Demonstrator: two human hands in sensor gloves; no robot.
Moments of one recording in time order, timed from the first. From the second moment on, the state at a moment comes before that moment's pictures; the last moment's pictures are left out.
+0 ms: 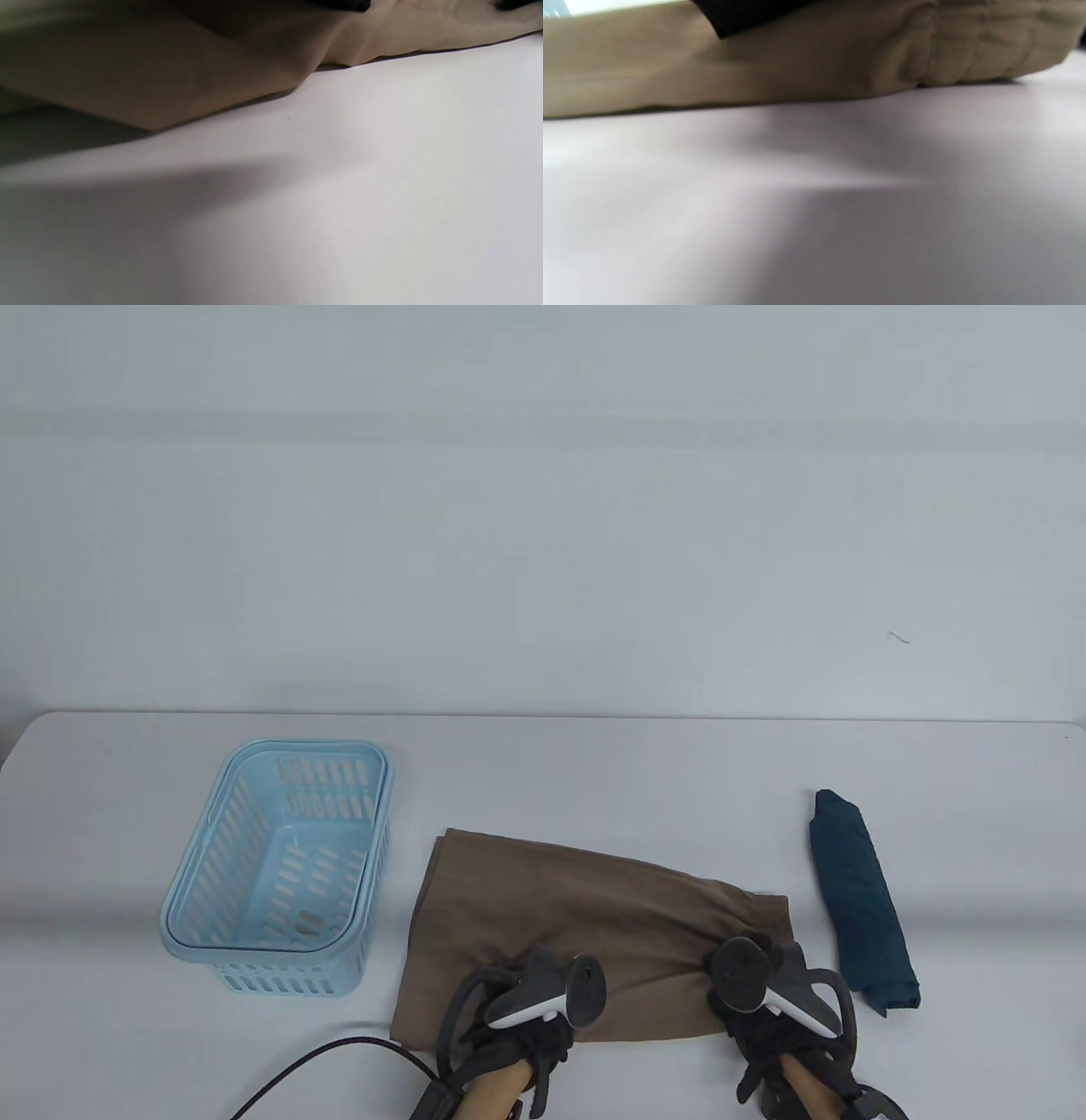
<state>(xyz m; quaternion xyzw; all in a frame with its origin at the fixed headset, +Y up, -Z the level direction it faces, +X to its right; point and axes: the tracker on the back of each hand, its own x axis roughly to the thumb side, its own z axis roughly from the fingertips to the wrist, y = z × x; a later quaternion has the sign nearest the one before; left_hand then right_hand) -0.033 -0.770 -0.346 -0.25 -0.19 -0.03 0.95 0.213 -0.781 -0.360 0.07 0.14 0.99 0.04</state>
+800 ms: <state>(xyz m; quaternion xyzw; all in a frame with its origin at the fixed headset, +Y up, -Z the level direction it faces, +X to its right) -0.037 -0.762 -0.361 -0.26 -0.16 0.01 0.95 0.212 -0.776 -0.361 0.05 0.19 0.98 0.03</state>
